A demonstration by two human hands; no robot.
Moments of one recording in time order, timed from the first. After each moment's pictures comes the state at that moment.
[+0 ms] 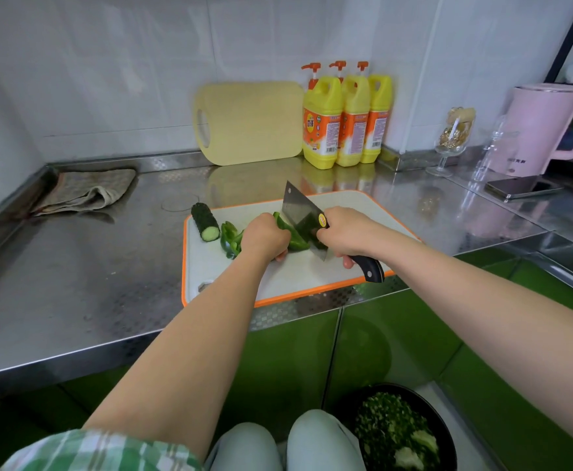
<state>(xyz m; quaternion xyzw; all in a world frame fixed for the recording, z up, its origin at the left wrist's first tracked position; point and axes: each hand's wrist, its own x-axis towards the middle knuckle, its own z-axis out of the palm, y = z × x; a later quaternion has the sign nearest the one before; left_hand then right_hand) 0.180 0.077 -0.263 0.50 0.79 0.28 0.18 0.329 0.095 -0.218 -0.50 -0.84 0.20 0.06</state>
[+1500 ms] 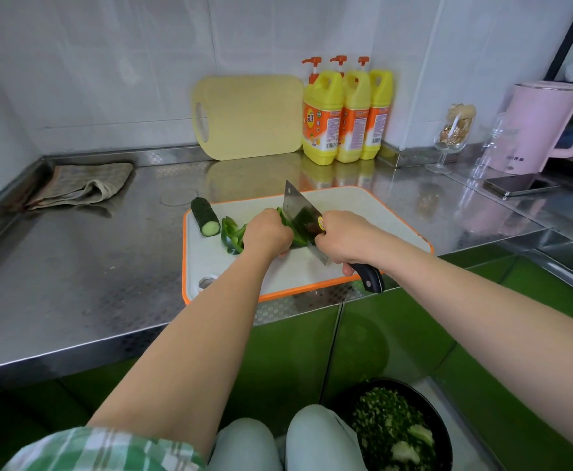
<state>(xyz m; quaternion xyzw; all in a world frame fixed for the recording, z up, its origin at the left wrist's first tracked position) 0.177 0.089 -0.272 0.53 0.81 0.23 0.13 0.323 0.074 -0.216 -0.52 -0.84 0.15 0.02</state>
